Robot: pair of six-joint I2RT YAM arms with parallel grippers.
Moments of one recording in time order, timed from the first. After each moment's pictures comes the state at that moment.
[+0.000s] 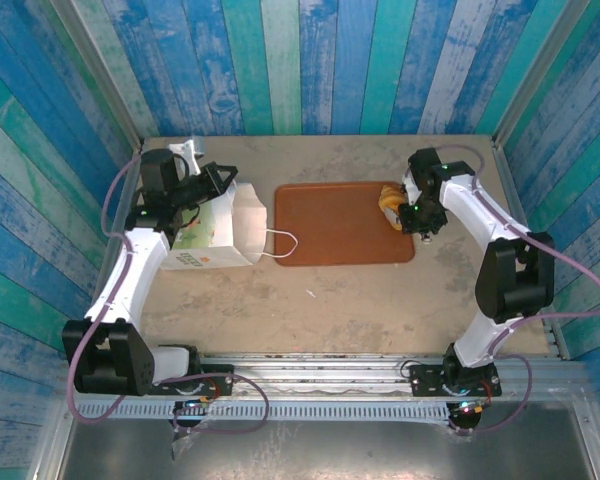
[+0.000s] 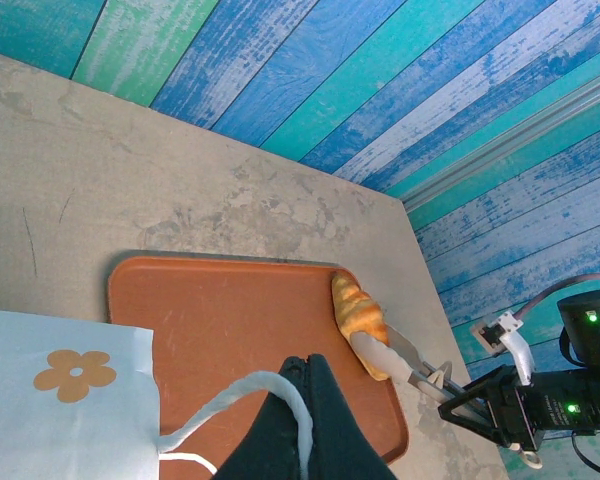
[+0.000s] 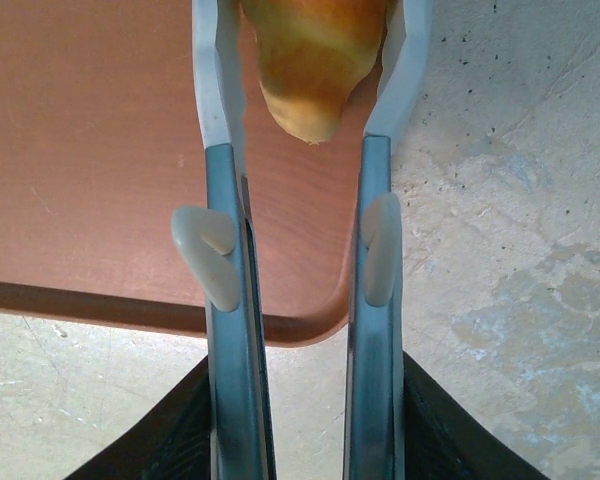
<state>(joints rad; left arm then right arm) -0.04 1.27 1.05 -0.16 0.61 -0.56 0.21 1.73 1.40 -1.07 0.00 0.06</state>
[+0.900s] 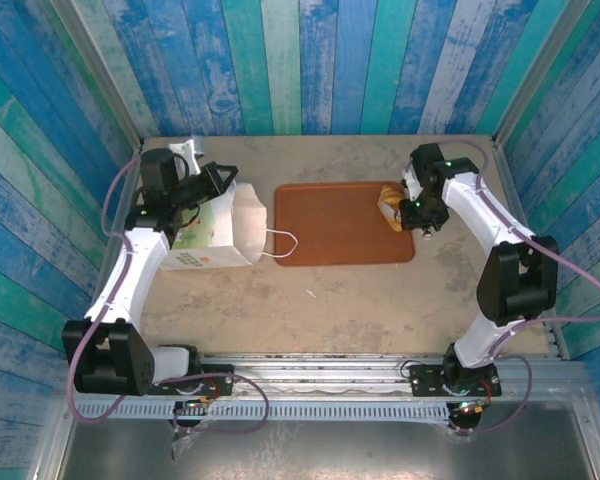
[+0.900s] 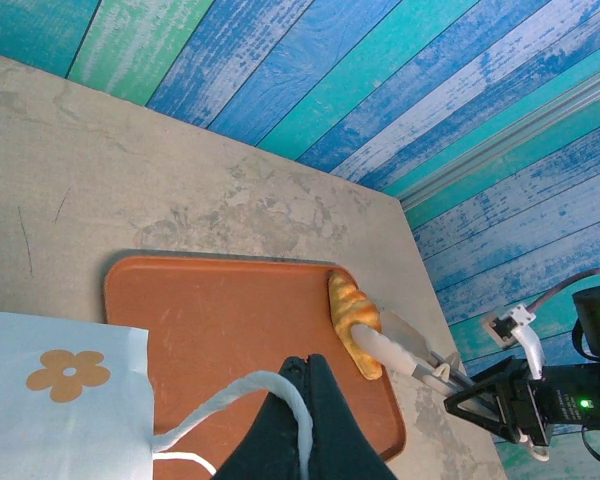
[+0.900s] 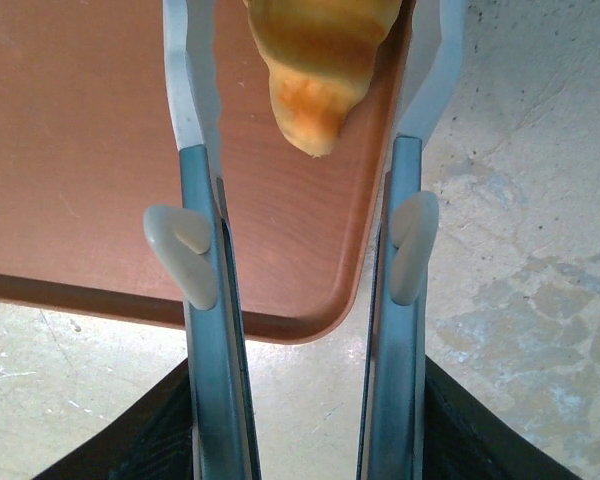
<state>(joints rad) -0.04 1.27 1.05 -0.16 0.61 -0.56 0.21 1.70 1.44 -1.10 0.00 0.03</state>
